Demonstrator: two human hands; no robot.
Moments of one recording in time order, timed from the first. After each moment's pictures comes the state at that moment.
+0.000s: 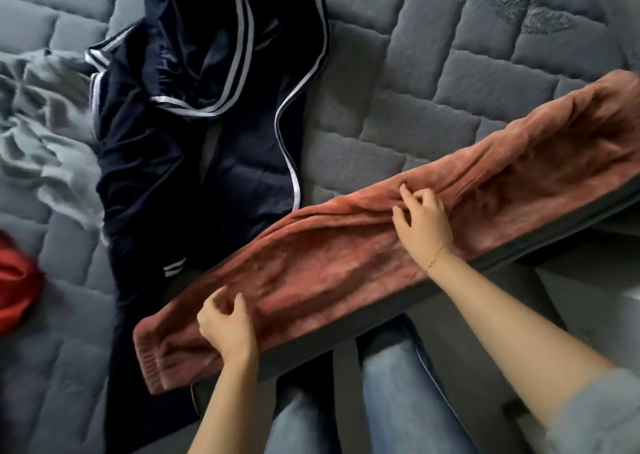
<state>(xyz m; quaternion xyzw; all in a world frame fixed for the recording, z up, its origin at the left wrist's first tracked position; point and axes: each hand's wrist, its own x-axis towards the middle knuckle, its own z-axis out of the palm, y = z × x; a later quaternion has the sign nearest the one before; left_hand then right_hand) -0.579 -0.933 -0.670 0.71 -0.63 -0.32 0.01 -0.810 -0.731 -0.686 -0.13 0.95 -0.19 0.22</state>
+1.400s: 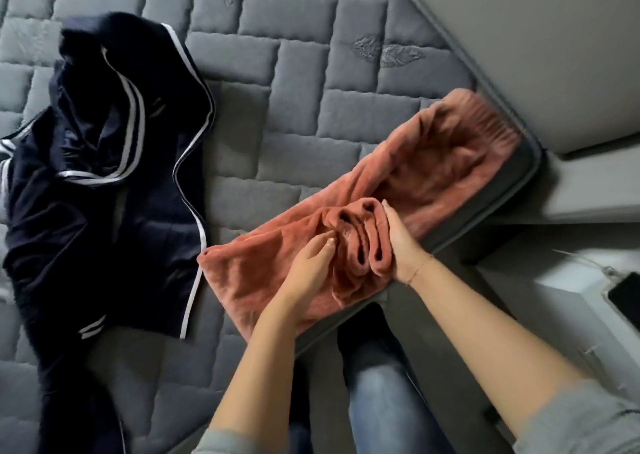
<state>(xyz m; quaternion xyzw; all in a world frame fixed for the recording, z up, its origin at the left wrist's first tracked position) -0.785 -0.750 -0.627 0.35 -0.64 -0.64 -0.24 -0.865 -0.613 -0.665 0.30 0.53 -0.68 0.40</state>
